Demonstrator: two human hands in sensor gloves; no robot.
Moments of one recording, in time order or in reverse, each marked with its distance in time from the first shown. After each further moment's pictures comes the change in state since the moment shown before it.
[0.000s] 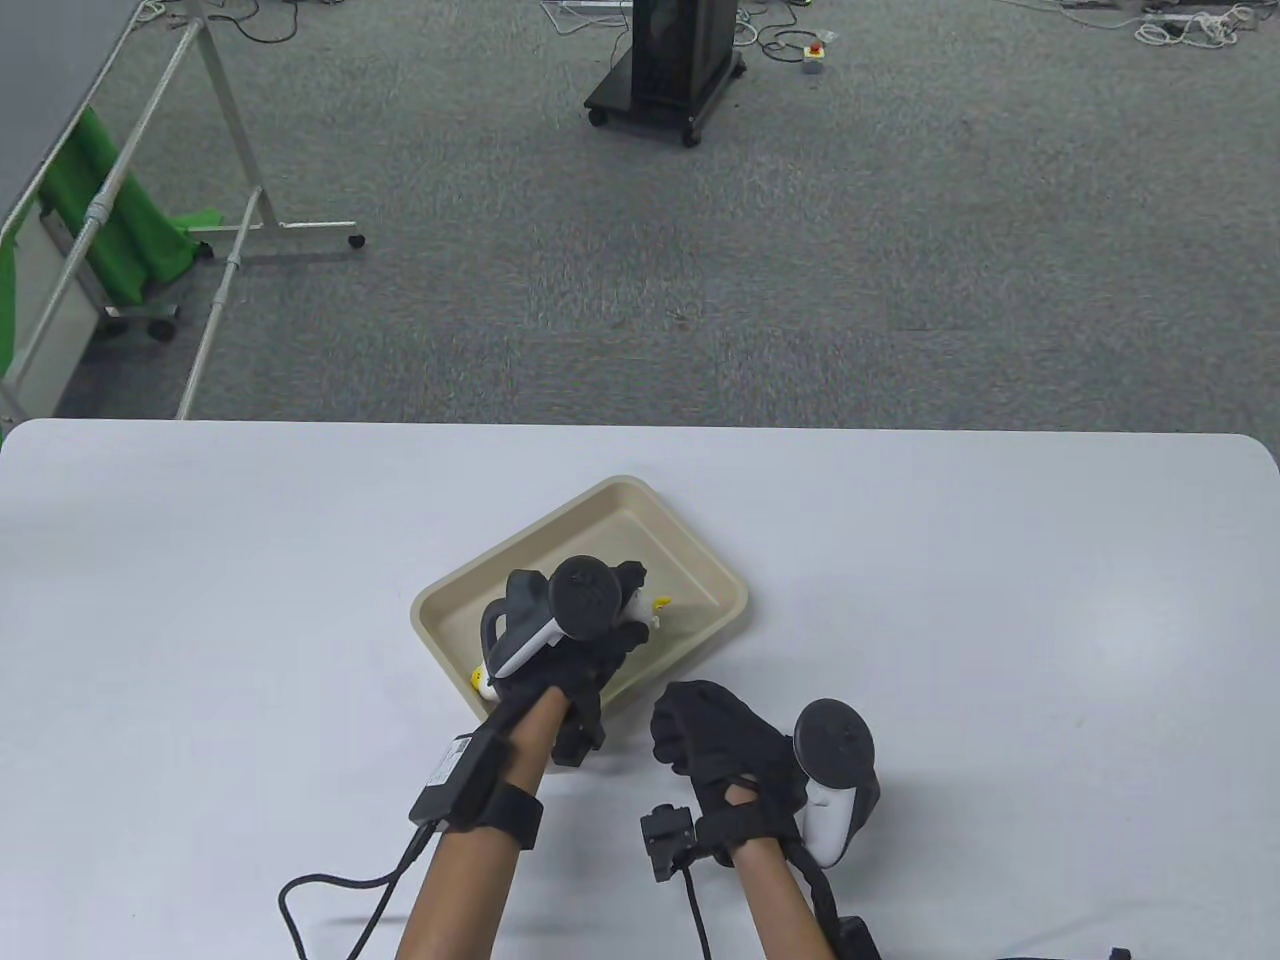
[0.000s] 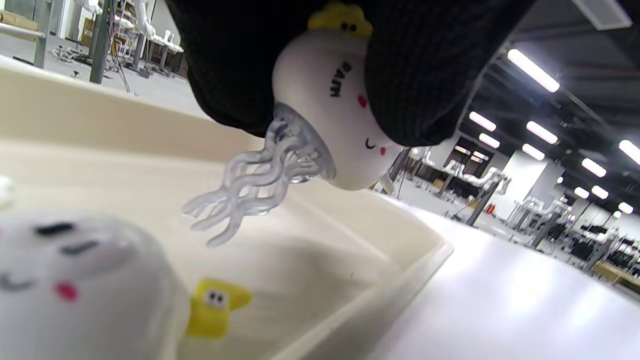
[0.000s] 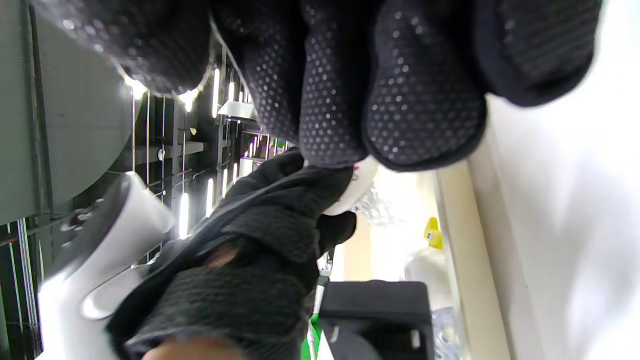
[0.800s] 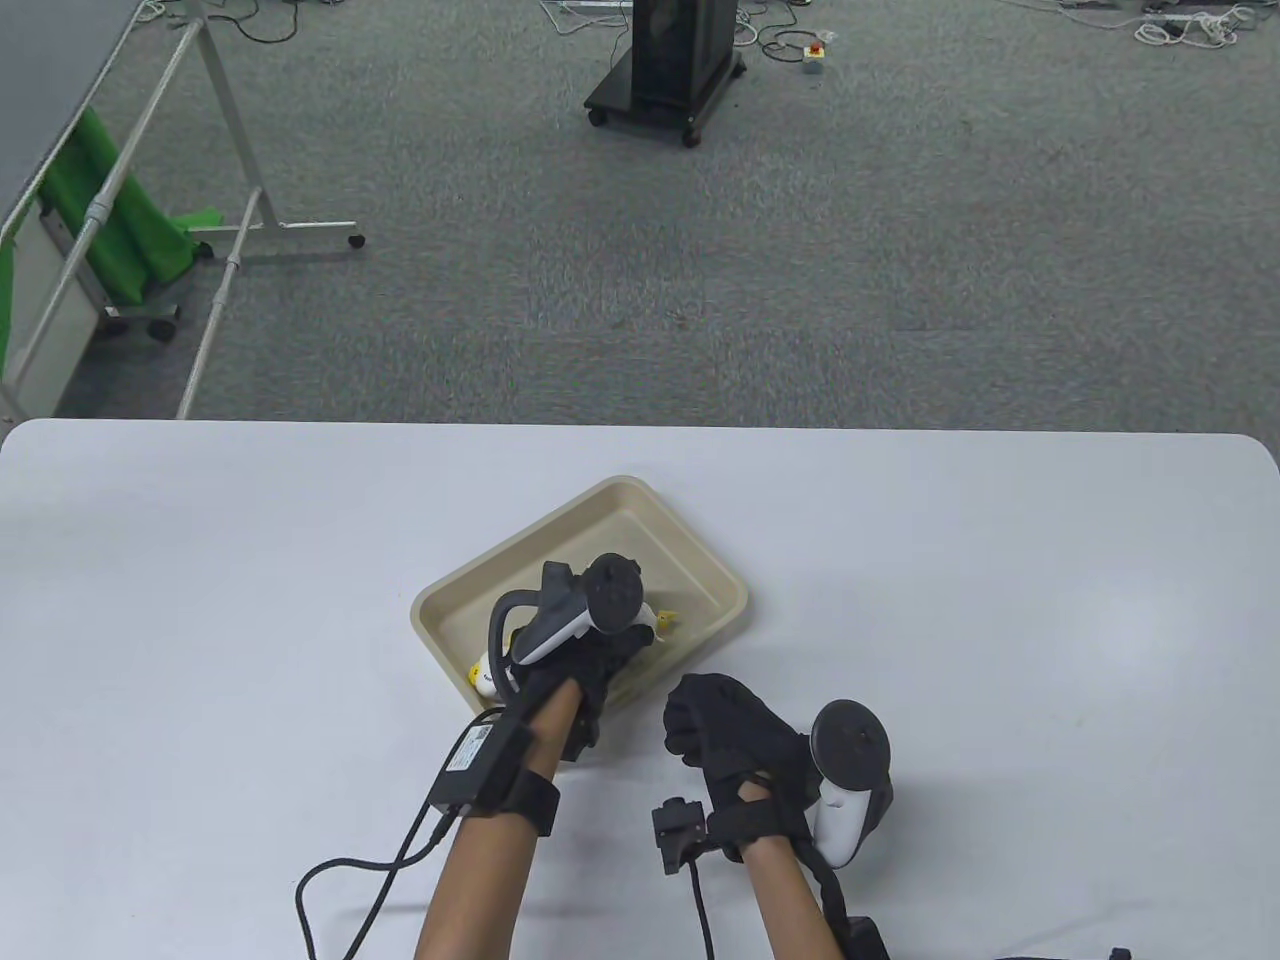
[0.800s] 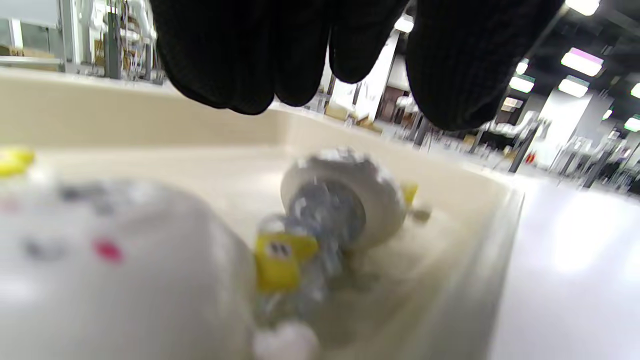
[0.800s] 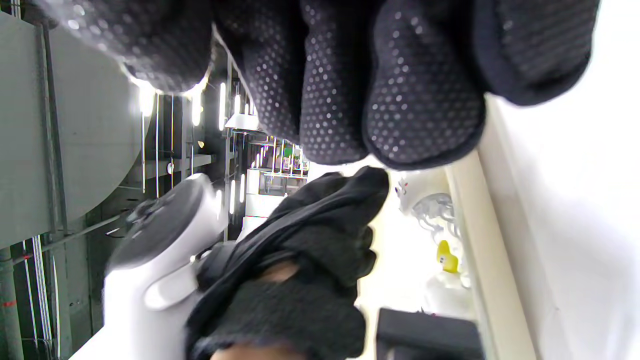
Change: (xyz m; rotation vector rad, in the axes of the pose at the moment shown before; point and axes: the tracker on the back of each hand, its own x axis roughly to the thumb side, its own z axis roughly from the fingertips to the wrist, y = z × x) left_hand -0.002 0.002 -0.001 0.017 0.025 -0.149; right_hand 0.003 -0.009 0.000 -0.025 -0.015 -0.034
